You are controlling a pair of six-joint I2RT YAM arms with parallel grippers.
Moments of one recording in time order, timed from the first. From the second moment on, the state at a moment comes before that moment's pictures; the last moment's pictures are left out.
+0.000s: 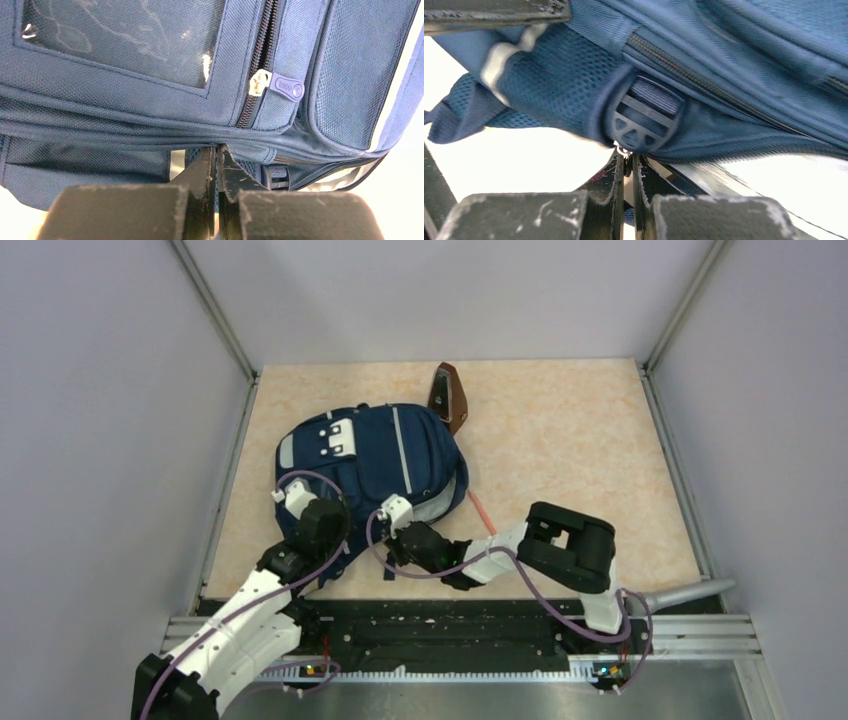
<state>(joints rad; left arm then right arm) -0.47 0.72 0.40 -0.37 -0.39 -0.99 1.22 1.98 0.91 0.65 0.31 0.24</state>
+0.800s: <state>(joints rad) -0.24 0.63 0.42 -0.39 -0.44 -0.87 1.03 1.68 0.83 0.35 0.16 0.24</state>
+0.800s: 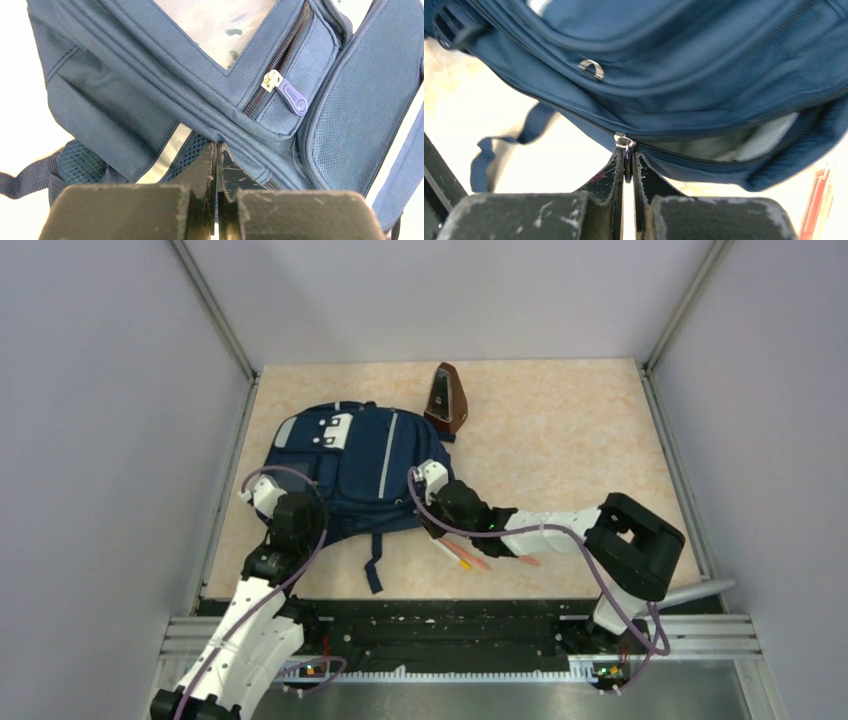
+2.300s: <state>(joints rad) -0.63 0.85 0.54 -0.02 0.18 -0.15 0.80 1.63 0.95 0.03 -0.32 0.26</state>
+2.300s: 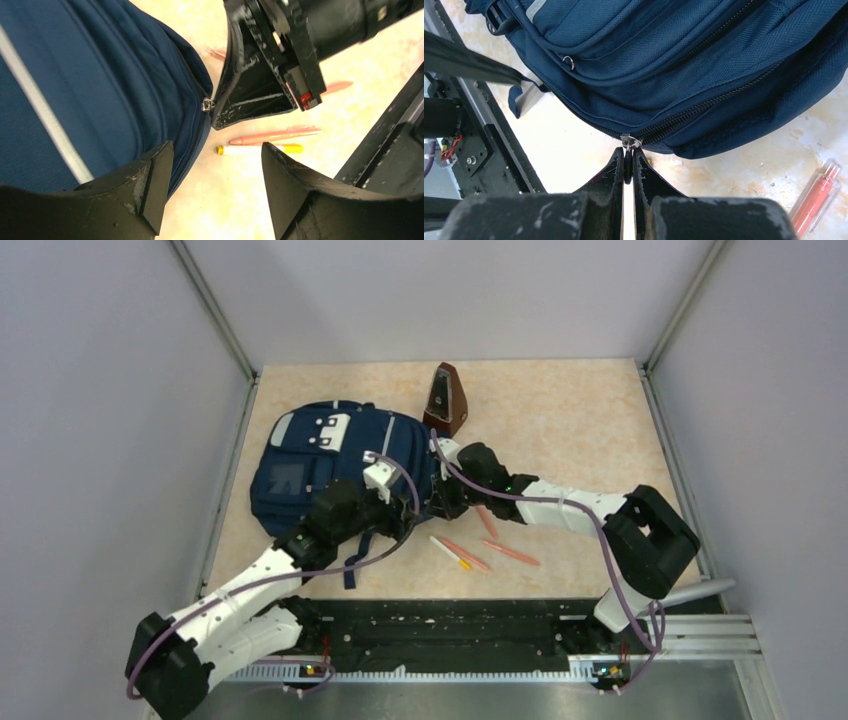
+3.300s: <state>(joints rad) -0.71 1.15 0.48 0.20 -0.02 -0.08 0.80 1.60 0.96 0.01 -0.34 0.29</state>
